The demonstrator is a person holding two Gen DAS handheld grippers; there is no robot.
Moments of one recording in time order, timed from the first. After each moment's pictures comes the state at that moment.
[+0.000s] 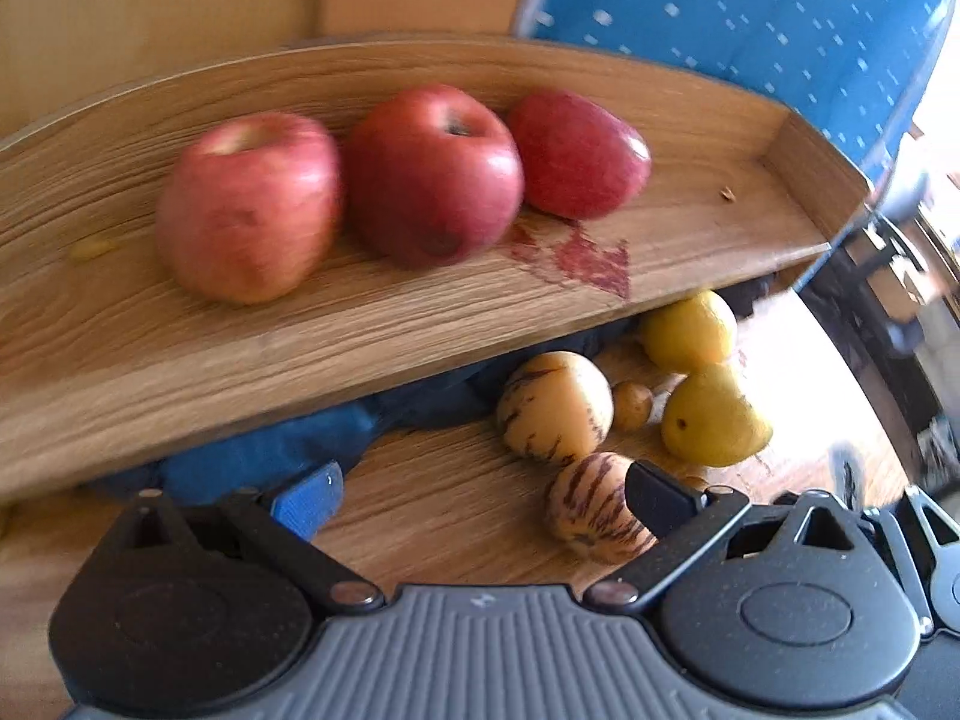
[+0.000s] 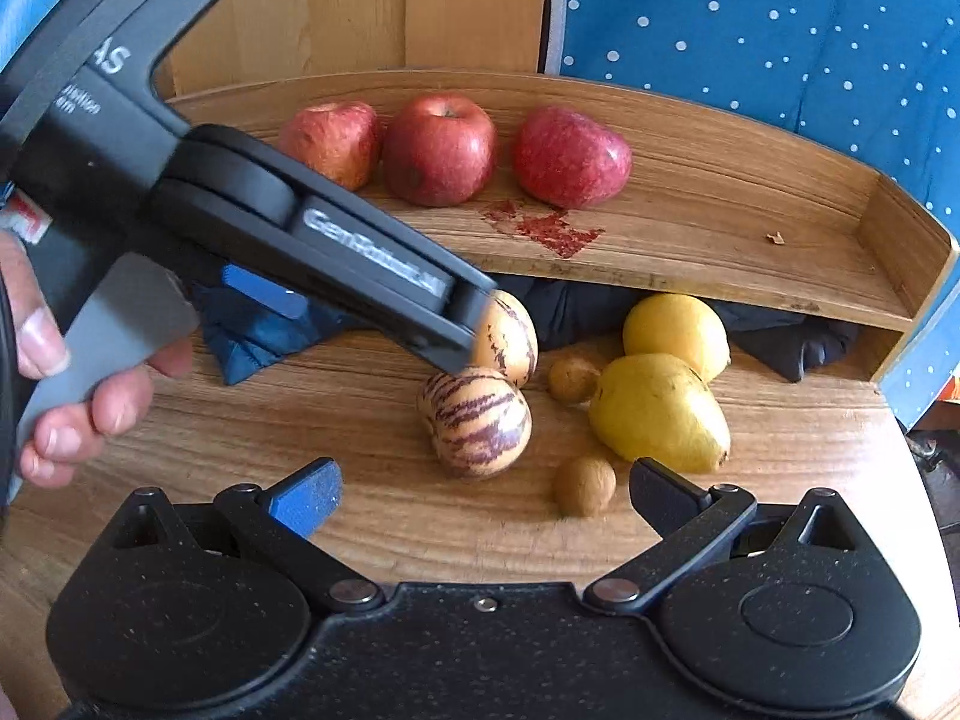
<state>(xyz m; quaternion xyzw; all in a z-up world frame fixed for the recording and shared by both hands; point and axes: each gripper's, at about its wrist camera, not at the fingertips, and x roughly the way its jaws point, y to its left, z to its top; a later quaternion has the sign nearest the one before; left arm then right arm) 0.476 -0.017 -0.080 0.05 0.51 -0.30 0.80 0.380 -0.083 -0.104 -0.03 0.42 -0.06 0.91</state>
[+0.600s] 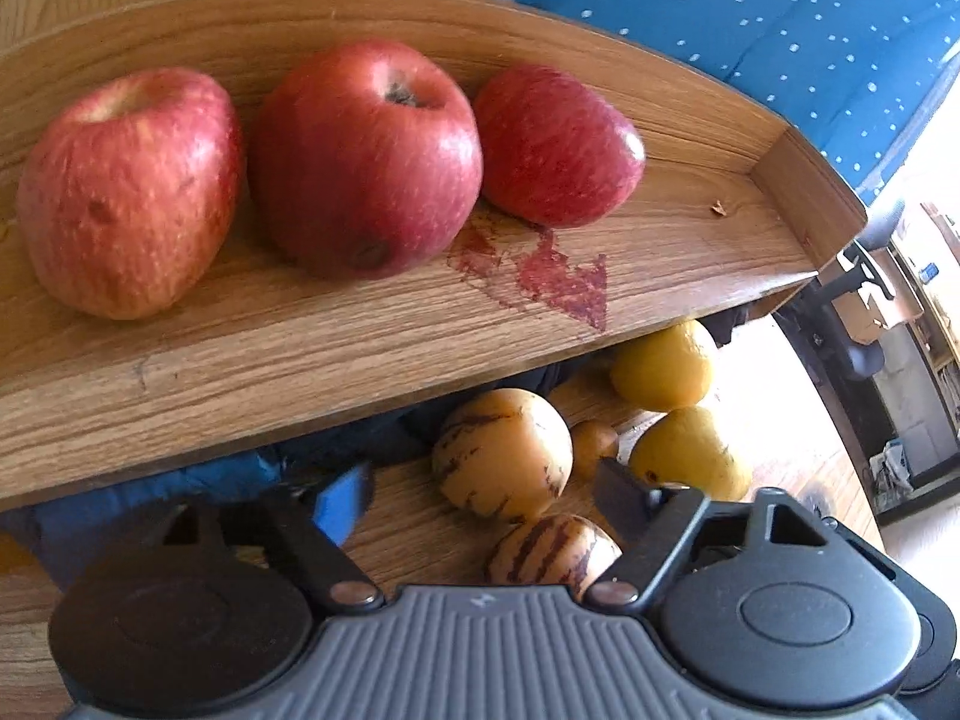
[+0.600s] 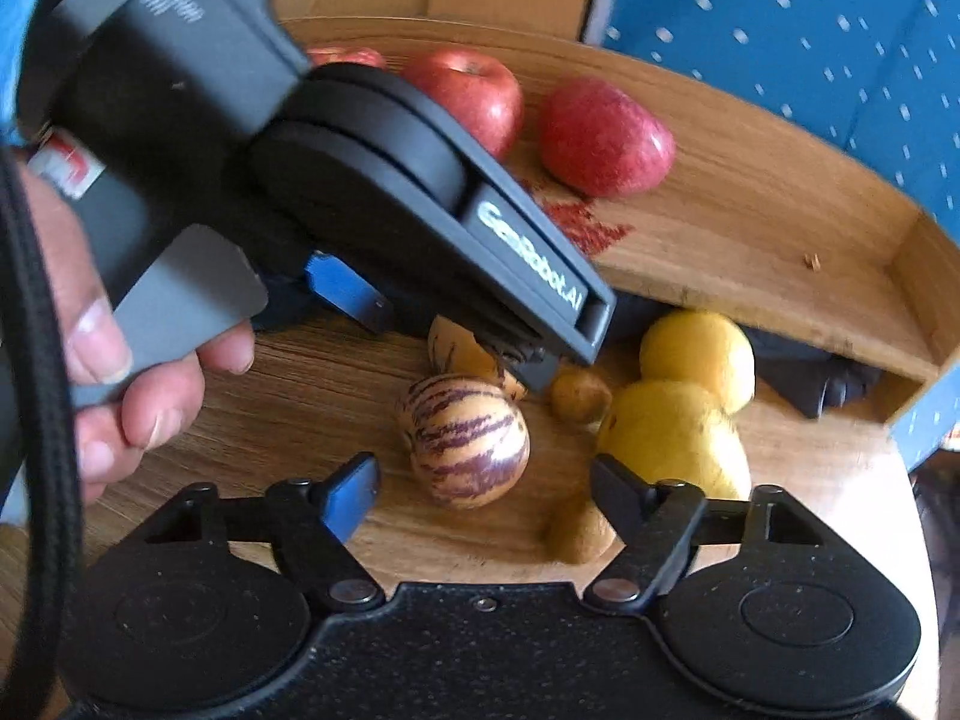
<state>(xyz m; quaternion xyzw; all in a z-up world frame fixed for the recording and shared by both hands) 0.500 -0.040 -0.104 0.00 0.54 -0.32 0.78 0.412 -0.081 -0.123 -0.09 0.44 -0.05 0.89</state>
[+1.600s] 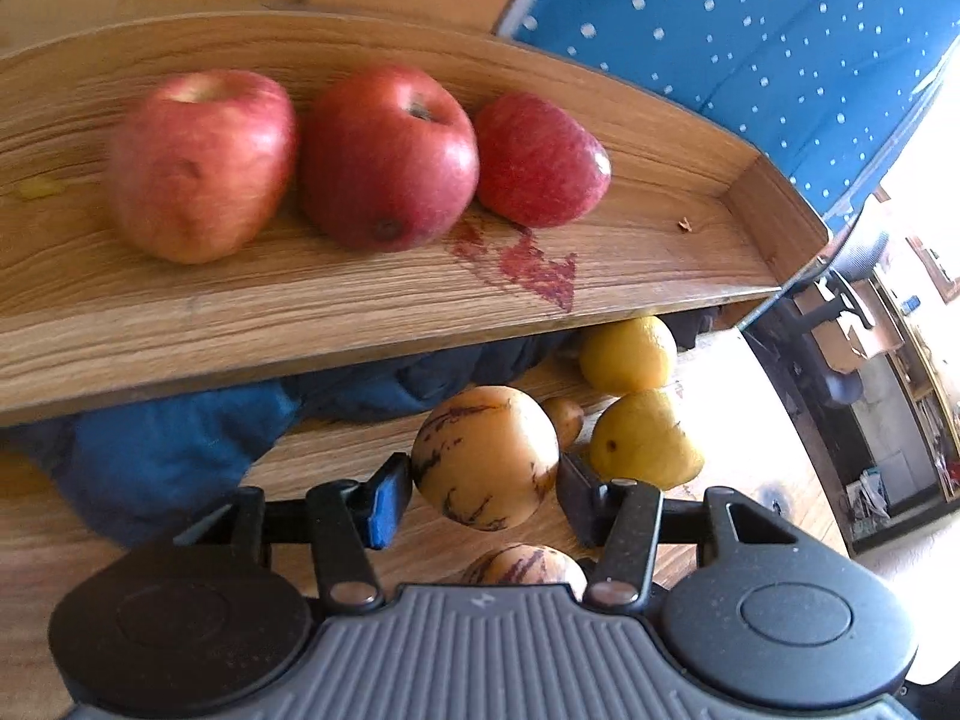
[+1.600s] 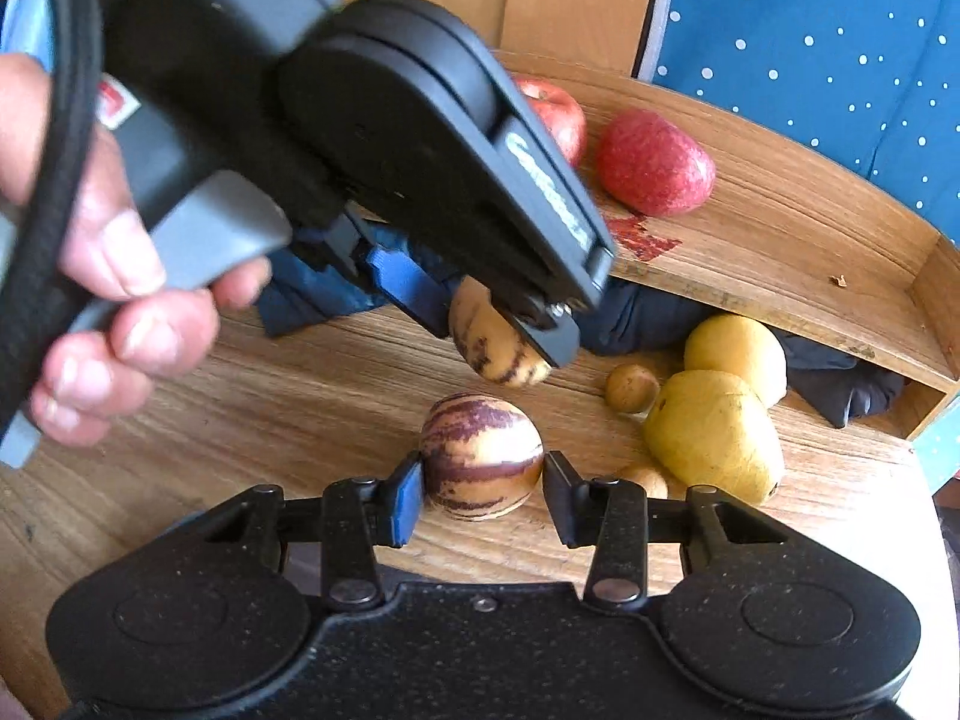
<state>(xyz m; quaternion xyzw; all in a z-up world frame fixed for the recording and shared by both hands) 0.470 -0.017 -0.085 -0.04 0.52 -0.31 0.80 0.366 -0.068 -0.118 -0.09 0.41 0.00 0.91</state>
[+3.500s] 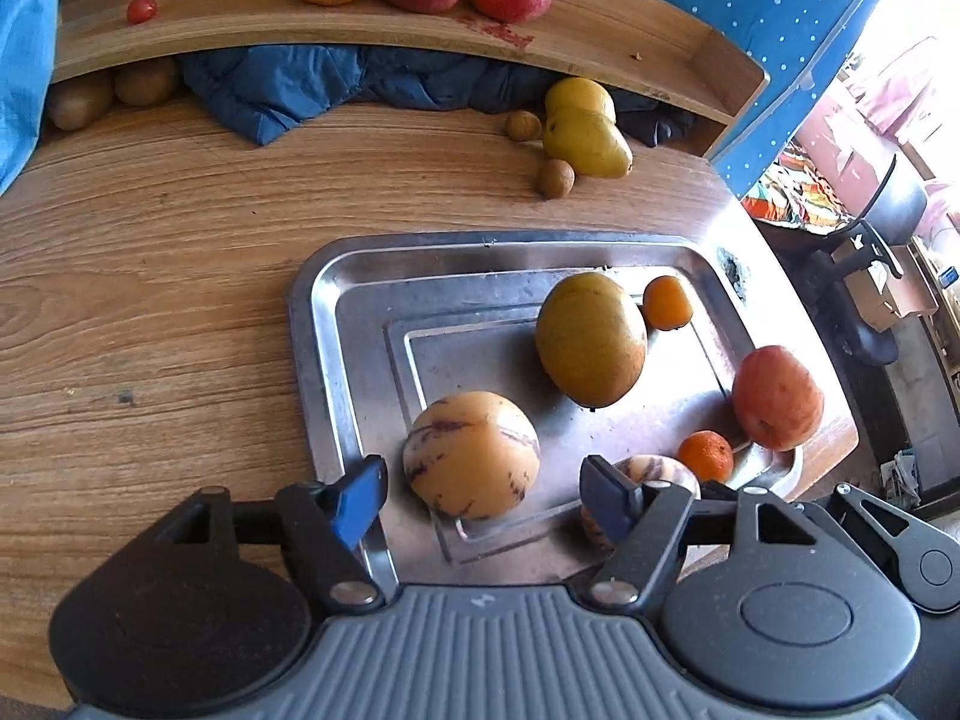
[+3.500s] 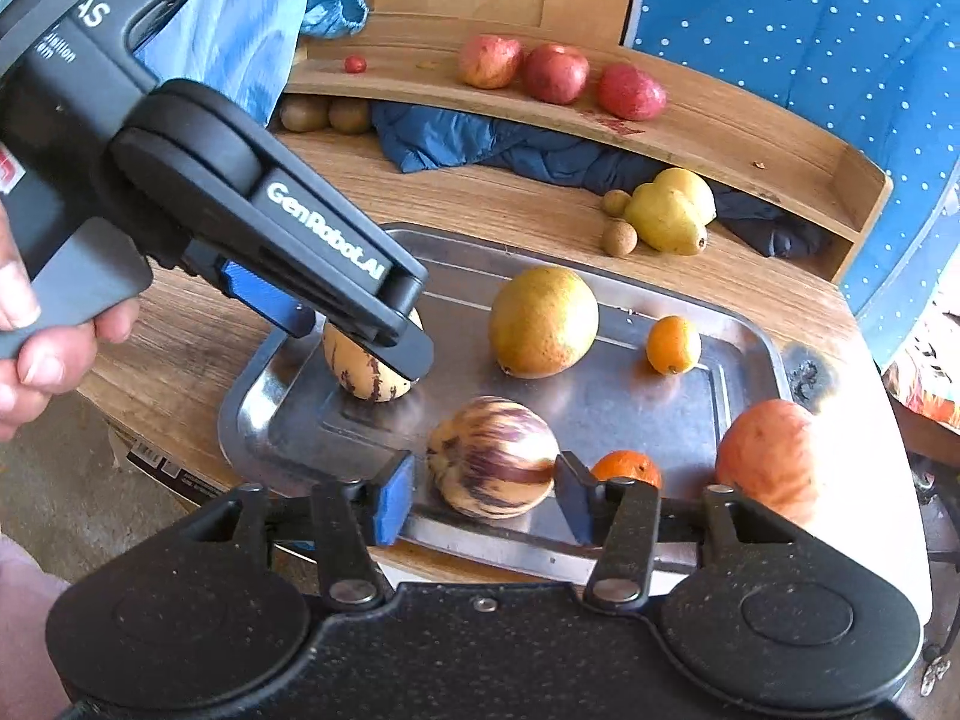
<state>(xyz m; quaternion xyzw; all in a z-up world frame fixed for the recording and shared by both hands) 0.245 0.032 -0.065 -0.03 0.56 -0.24 0.79 0.161 -0.048 -0.086 -0.09 0.44 0.02 0.89</state>
